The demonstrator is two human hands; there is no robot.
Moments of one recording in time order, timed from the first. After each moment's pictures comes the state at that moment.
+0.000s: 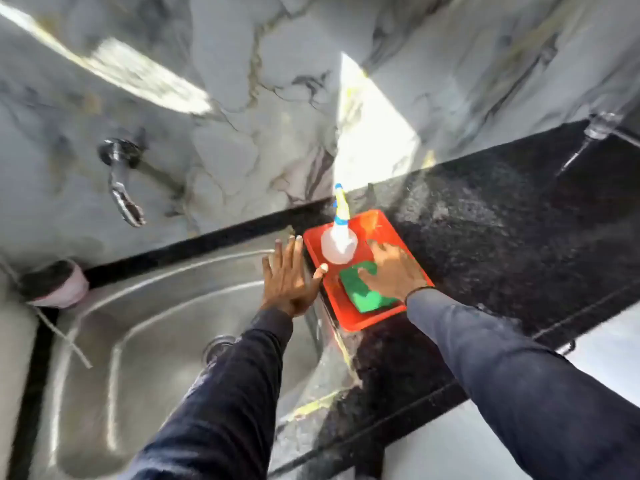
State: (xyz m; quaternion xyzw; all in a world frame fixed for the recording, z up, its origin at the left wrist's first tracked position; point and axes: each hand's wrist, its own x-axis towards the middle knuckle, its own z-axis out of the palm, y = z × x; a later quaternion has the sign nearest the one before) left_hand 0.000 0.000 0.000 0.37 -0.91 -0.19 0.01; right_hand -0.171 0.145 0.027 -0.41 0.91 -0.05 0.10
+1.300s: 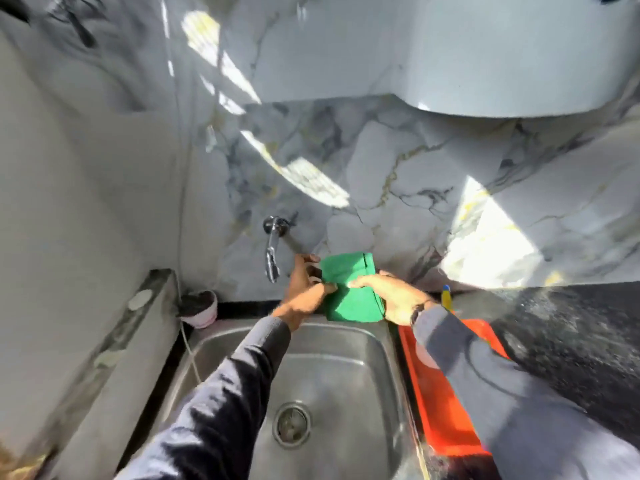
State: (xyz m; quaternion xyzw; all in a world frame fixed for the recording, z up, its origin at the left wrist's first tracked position) left_hand 0.081 -0.119 0.134 0.42 -0.65 -0.54 0.33; right_hand -0.086 -0.033 0.161 -0.22 0.66 -0.51 0.51
